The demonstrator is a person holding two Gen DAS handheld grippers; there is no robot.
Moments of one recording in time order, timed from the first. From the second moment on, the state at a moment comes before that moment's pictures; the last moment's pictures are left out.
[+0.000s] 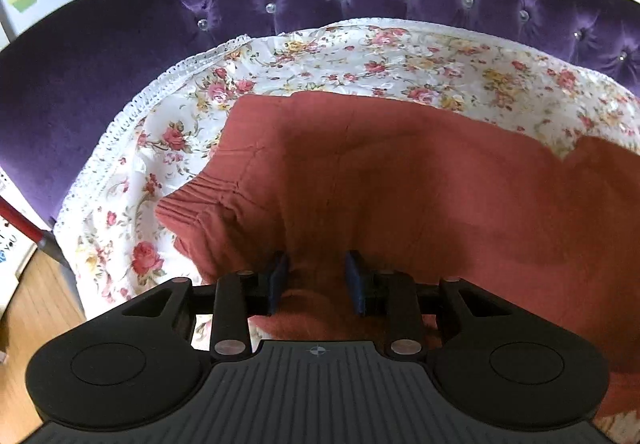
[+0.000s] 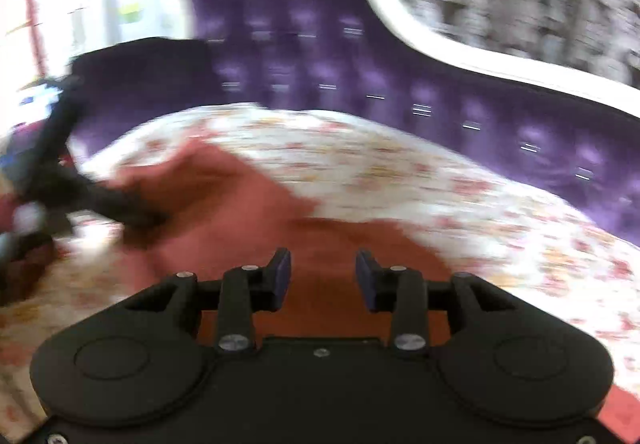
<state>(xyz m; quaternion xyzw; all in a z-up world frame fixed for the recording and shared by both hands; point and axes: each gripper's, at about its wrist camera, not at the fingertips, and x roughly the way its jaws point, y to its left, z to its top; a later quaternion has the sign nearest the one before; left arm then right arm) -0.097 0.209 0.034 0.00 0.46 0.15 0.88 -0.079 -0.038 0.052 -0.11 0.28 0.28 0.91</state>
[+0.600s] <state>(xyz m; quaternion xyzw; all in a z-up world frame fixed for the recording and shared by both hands) -0.077 0.160 0.052 0.00 0.43 0.08 0.90 -0.055 -0.051 0.025 -0.14 0.31 0.35 0.87</state>
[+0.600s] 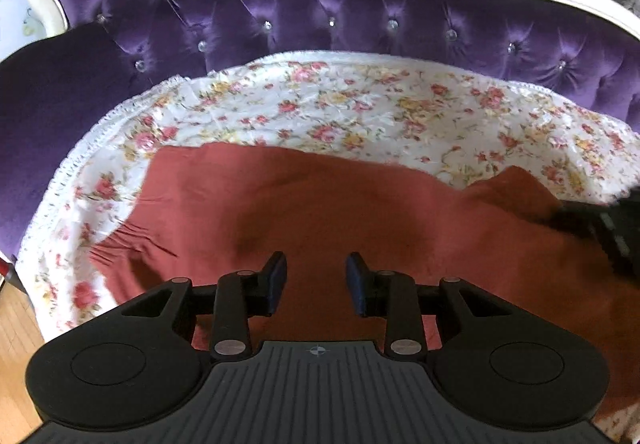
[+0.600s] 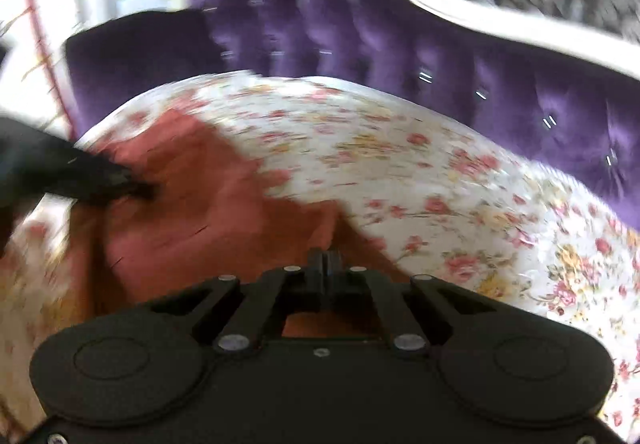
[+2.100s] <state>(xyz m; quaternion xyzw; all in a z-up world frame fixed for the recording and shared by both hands) -0.112 0.159 0.051 0.05 0.42 0.10 0.90 -0.084 -0.068 0.034 -0.08 0.32 0.33 0.89</state>
